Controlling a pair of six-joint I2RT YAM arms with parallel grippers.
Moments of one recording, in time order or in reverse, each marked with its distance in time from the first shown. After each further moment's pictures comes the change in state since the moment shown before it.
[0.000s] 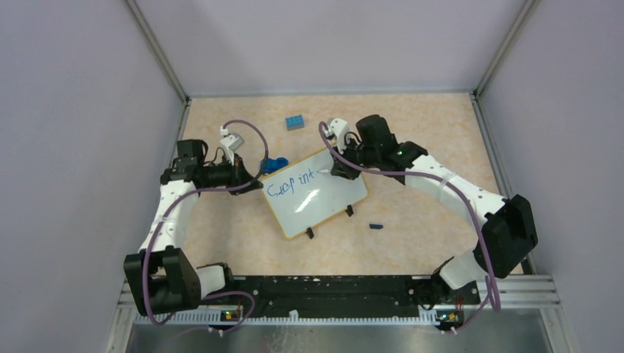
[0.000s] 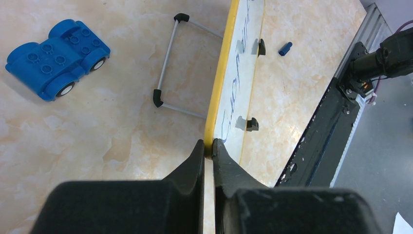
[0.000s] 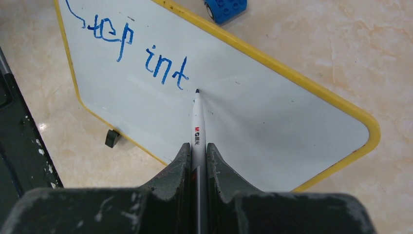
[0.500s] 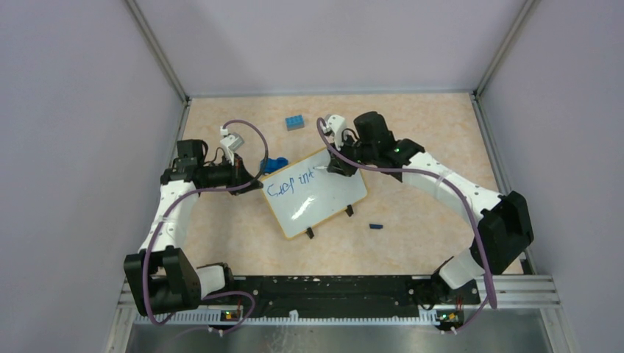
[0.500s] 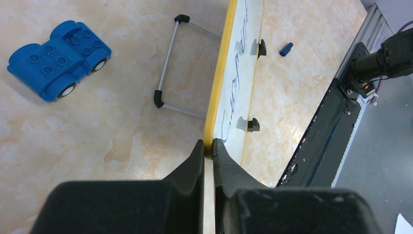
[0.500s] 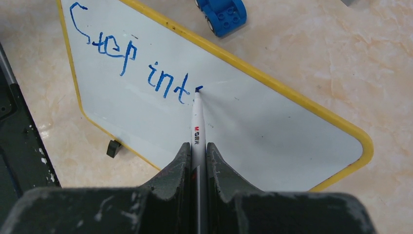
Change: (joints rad) left arm 0.000 0.000 -0.002 0.005 0.000 0.000; right arm 0.000 0.028 0.036 0.030 -0.012 0.011
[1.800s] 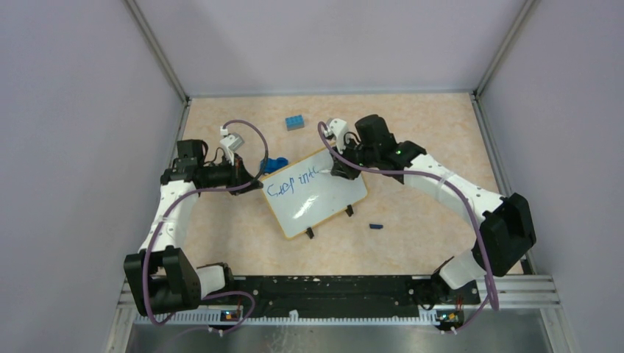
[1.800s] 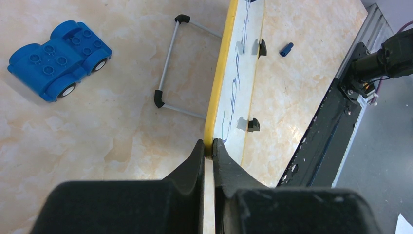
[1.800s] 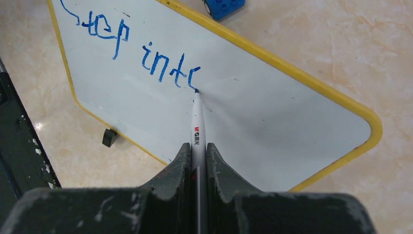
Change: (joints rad) left arm 0.000 0.000 -0.002 0.003 -0.001 0.000; right arm -0.003 -0.015 -0.028 -0.032 0.021 -0.013
